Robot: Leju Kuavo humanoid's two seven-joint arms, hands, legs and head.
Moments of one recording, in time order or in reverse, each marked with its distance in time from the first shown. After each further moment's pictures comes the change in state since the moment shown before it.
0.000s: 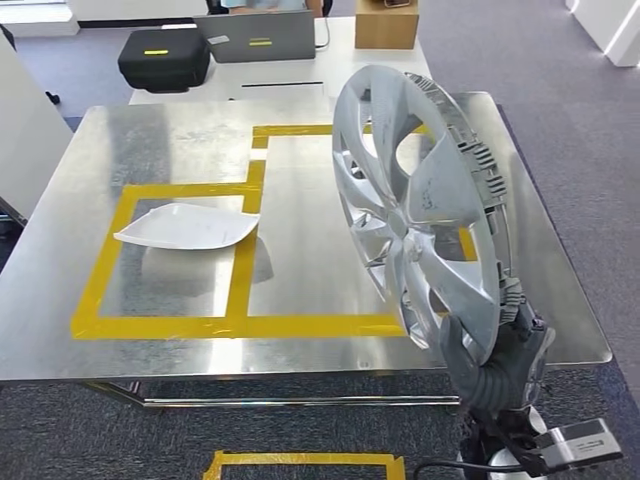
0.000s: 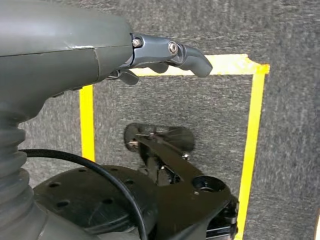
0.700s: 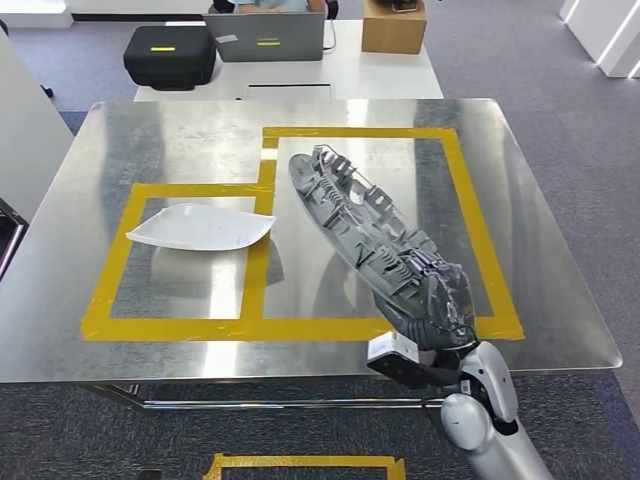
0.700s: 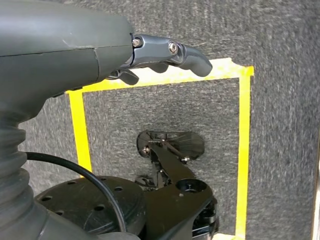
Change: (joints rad) left arm -0.024 0.007 -0.007 0.000 -0.097 -0.023 0.001; right arm -0.293 -0.116 0.107 0.337 0.740 -0.122 0.333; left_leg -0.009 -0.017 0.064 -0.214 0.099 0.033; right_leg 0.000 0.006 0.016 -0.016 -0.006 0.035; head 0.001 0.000
